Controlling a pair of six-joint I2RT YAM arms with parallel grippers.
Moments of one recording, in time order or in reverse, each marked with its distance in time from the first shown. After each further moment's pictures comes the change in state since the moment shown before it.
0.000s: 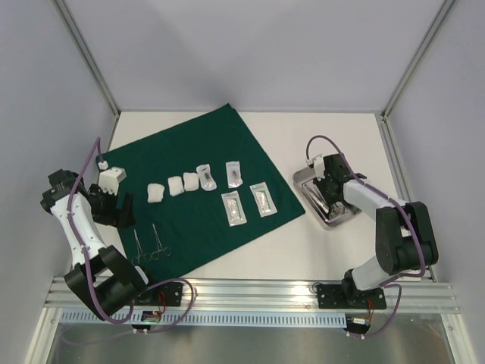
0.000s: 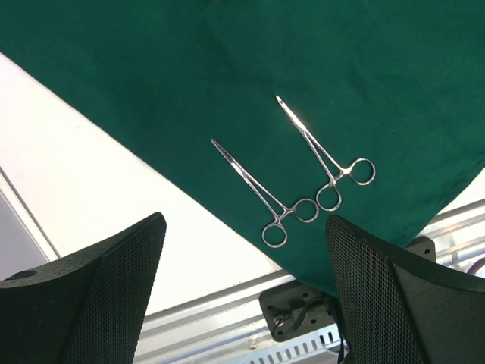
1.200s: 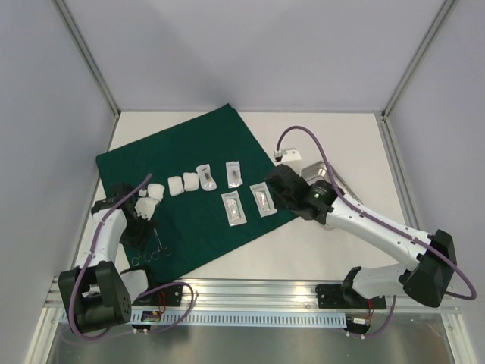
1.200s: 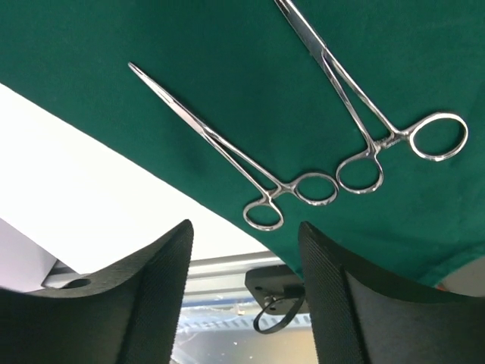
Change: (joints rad) left arm -0.442 -0.089 -0.380 0.200 -0.531 -0.320; right arm 0.706 -0.267 0.261 -0.372 0.384 0.896
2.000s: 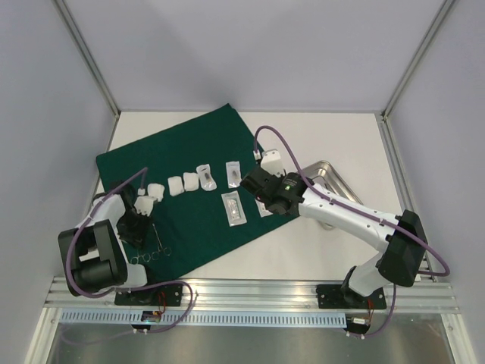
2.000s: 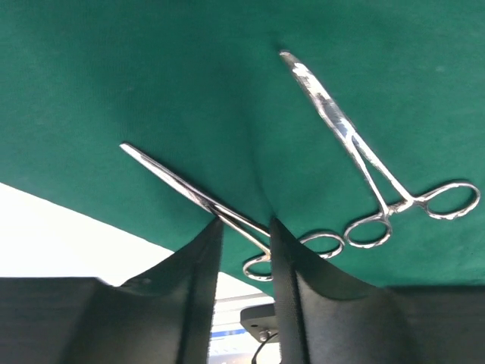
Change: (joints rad) left arm 0.058 0.261 0.016 0.145 0.075 -0.003; right arm 0.095 0.256 0.230 -0.212 0.129 0.062
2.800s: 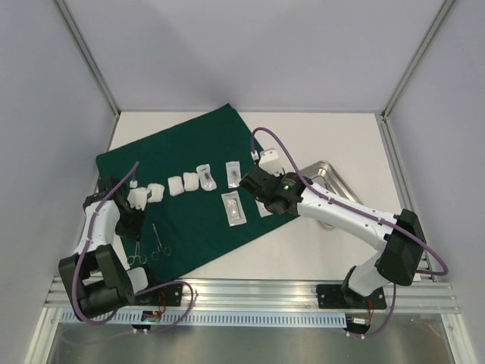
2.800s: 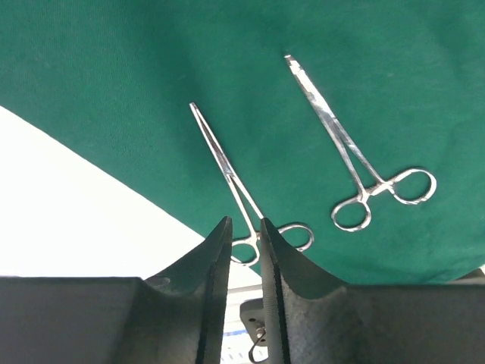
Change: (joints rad) left arm 0.055 -0.174 0.051 -0.069 0.084 0.007; right arm 0.000 0.011 0.008 -0.005 0.039 -0.061
